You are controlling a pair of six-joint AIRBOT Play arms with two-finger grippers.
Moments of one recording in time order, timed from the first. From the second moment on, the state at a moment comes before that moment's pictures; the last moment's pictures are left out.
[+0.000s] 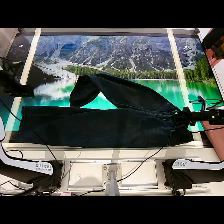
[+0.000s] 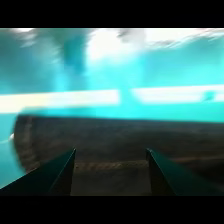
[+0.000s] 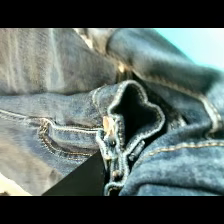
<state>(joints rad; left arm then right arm) 0.36 -1.65 1.57 1.49 -1.43 -1.12 -0.71 -1.50 0.86 -0.92 1.31 1.01</state>
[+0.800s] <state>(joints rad) 0.19 -1.93 1.57 0.88 -1.27 -1.11 -0.65 -1.50 0.86 -0.94 1.26 1.00</state>
